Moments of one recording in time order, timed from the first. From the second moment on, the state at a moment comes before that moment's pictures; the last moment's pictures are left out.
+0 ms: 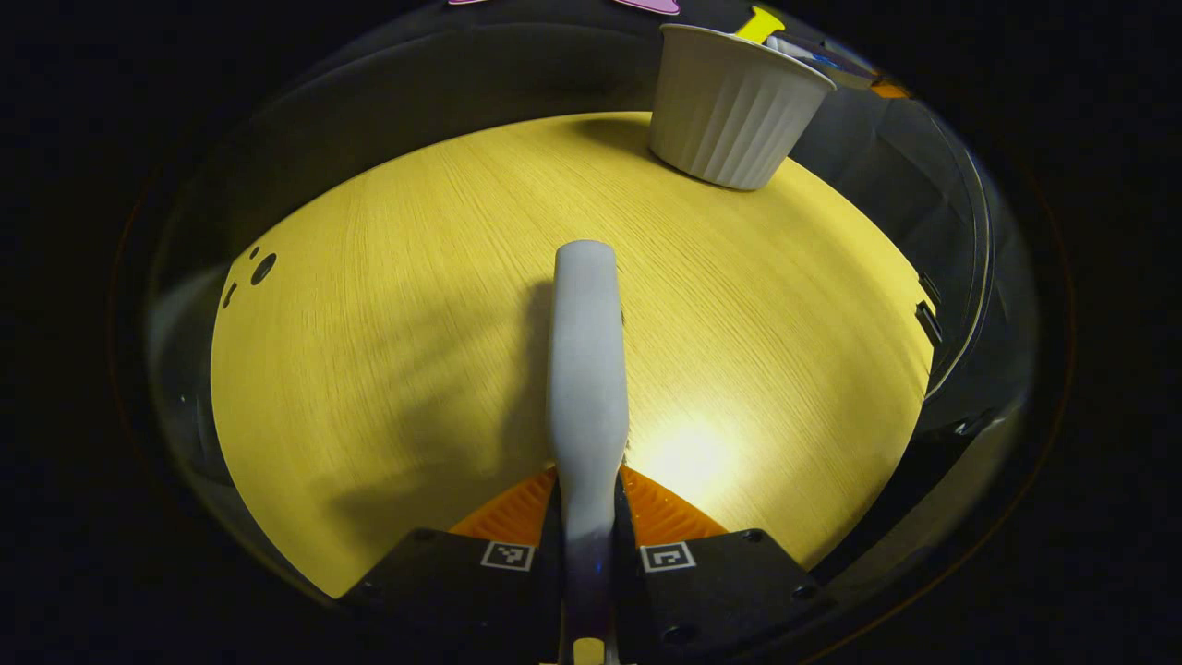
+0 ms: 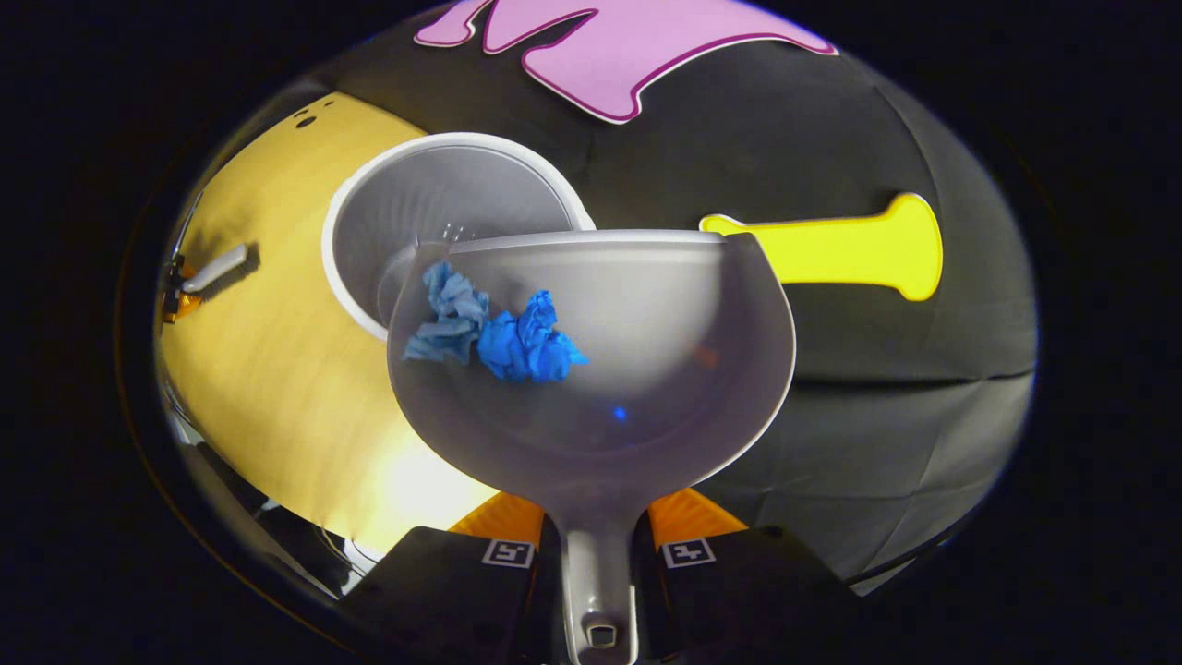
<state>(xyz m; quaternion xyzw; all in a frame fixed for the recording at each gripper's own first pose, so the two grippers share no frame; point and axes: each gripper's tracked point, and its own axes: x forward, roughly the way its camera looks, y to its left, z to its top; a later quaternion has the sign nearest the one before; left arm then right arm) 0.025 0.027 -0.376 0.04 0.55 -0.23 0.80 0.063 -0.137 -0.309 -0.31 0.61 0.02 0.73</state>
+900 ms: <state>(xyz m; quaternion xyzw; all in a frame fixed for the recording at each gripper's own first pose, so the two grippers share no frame) 0.026 0.024 -0.379 0.04 0.56 -0.23 0.79 0.107 -0.138 -0.308 -0.42 0.63 0.08 0.65</state>
